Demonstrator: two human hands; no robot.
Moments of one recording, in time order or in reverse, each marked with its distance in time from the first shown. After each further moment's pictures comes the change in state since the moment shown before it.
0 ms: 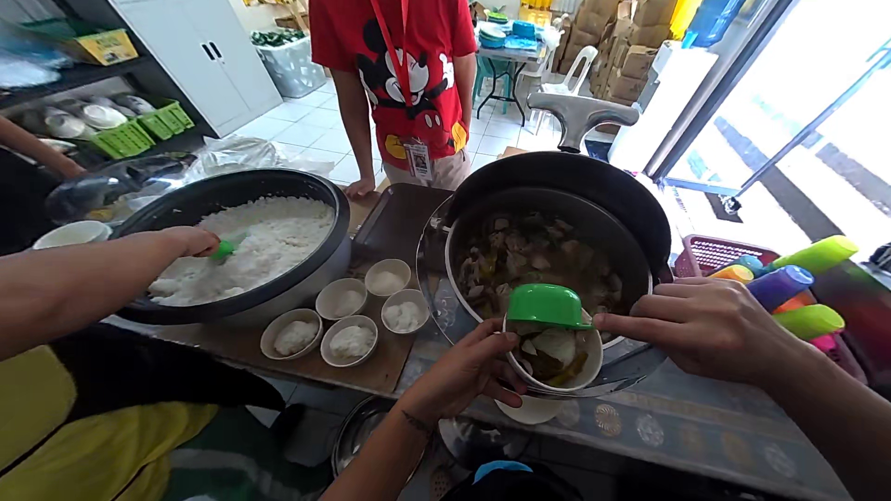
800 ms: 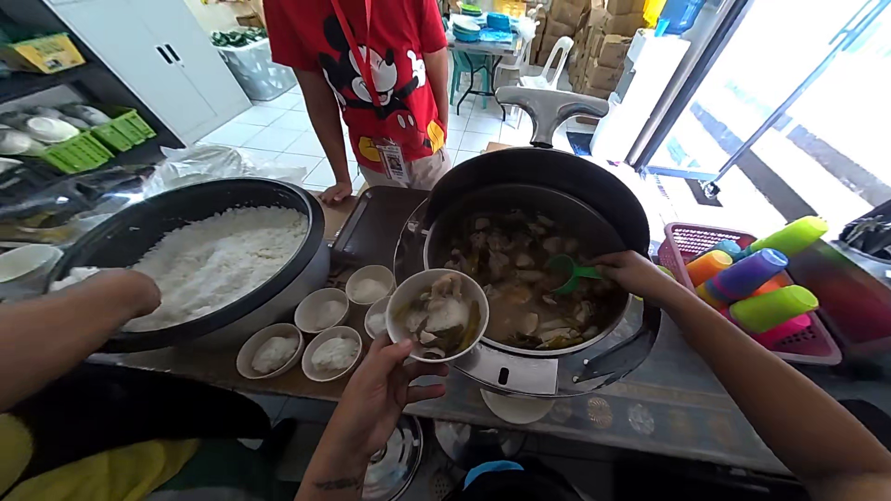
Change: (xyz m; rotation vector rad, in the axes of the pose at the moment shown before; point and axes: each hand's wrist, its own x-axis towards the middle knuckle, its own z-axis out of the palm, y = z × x) left_hand -0.036 -0.003 -0.021 -0.152 0.545 0.201; right_hand -0.048 0.089 0.088 0.635 -0.402 1.328
